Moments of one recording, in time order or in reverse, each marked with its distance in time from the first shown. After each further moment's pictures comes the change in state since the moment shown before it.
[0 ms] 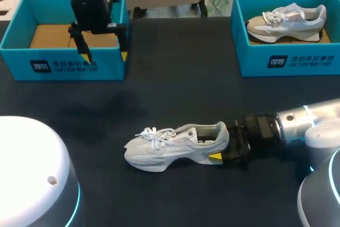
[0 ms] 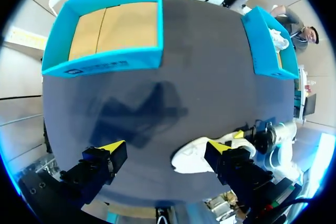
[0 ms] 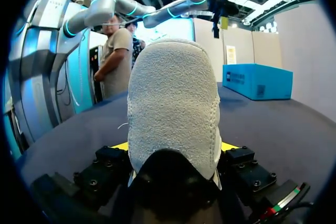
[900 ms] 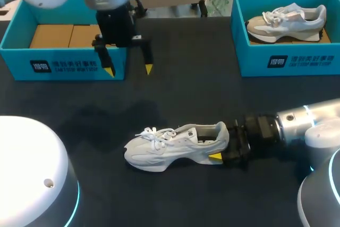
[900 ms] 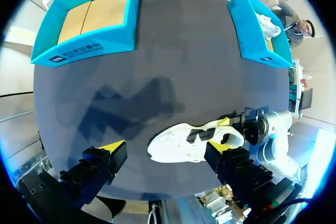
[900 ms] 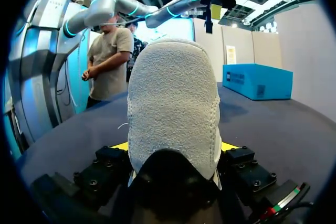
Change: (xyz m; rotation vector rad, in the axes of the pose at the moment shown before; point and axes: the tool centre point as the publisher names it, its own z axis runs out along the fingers) left arm 0.062 0.040 0.011 -0.038 0.036 0.005; right arm 0.000 0.000 0.000 0.000 0.000 0.000
